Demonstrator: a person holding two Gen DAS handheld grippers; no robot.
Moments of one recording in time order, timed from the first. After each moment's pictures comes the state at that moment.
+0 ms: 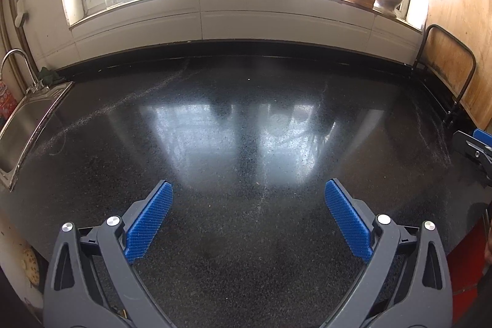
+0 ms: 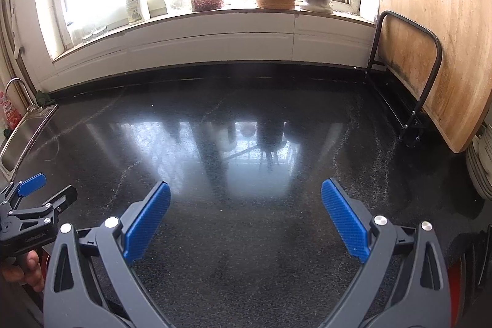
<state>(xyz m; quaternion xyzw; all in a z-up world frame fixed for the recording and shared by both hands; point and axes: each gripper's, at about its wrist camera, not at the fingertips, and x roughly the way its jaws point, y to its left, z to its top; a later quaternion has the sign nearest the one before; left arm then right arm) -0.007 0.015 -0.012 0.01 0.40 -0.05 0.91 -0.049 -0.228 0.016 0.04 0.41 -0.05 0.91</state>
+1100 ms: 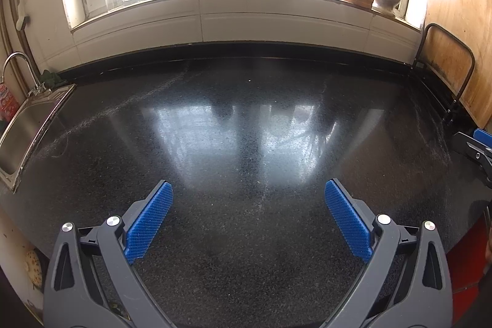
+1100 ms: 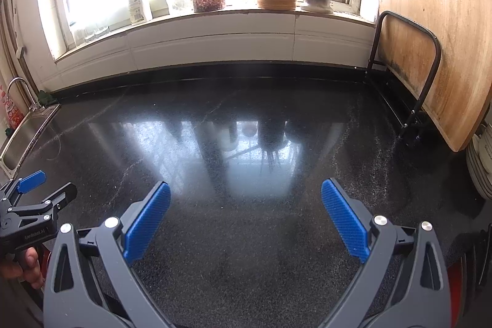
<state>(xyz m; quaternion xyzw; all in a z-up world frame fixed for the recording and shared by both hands) -0.012 0.017 -0.007 0.02 0.40 -0.05 0.92 -0.059 -0.226 0.018 0.04 0.41 -0.05 0.91</state>
